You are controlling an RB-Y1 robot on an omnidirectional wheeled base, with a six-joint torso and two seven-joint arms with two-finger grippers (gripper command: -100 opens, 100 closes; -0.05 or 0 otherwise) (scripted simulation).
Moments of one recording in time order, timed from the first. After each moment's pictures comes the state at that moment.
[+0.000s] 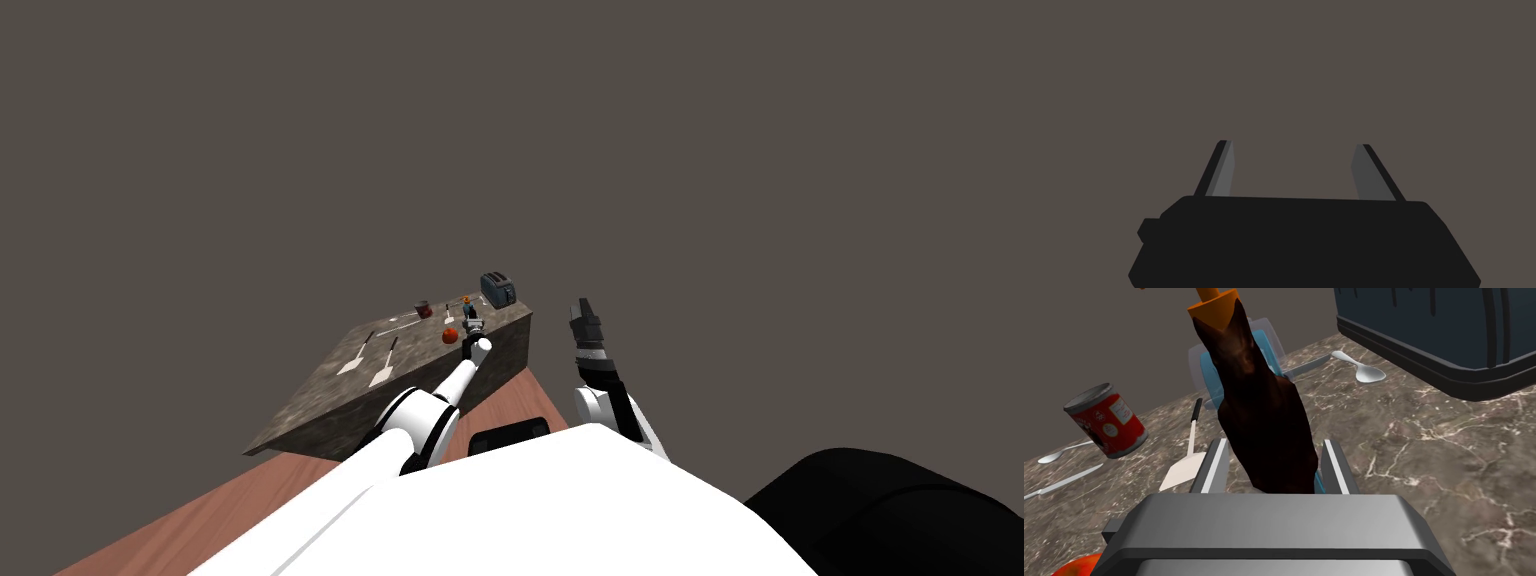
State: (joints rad) left arm -0.72 -0.05 -0.22 -0.49 1.24 -0.70 0.29; right arm 0.51 0.03 0.01 -2.22 -0.03 -0.45 0.12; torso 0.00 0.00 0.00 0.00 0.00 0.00
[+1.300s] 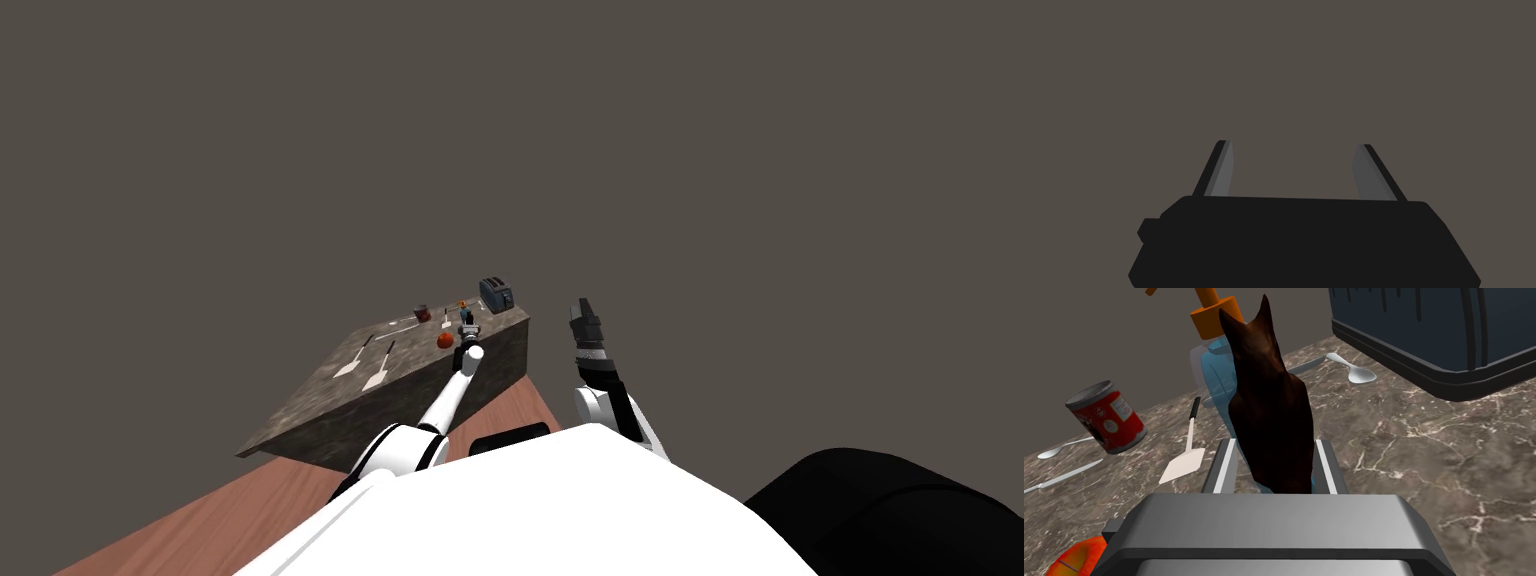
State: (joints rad) left arm -0.50 -0.03 -0.14 -0.78 1.20 -0.55 0.19; right arm 0.51 0.03 0.01 -2.22 -0.03 -0.45 0.12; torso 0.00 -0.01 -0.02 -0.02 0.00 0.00
